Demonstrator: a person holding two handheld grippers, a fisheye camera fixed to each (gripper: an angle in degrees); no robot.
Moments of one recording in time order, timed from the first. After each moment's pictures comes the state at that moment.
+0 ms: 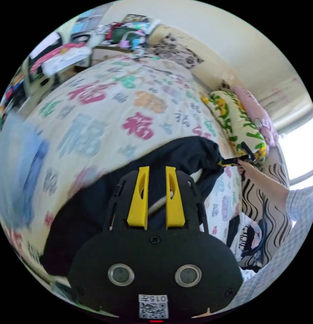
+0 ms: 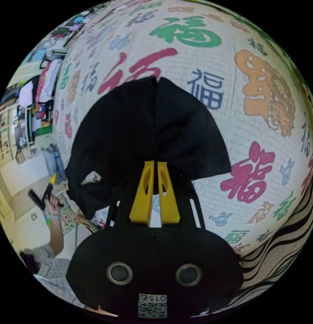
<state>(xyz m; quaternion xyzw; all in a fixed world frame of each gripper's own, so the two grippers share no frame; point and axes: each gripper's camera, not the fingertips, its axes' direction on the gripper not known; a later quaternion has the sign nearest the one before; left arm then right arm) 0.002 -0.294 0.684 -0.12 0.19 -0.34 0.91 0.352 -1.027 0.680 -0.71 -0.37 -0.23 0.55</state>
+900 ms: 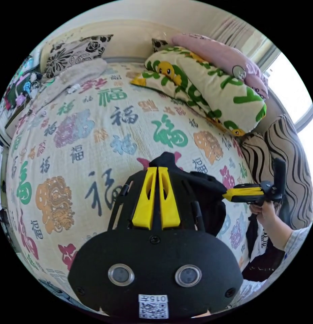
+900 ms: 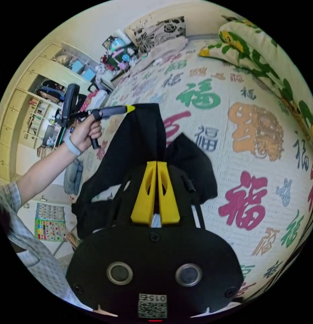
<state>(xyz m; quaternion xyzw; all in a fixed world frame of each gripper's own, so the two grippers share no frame) 0.175 -0.720 0.880 -0.13 0.26 -0.06 0.95 0.542 -1.231 0.651 -0.52 -0.51 -0.13 0.67</state>
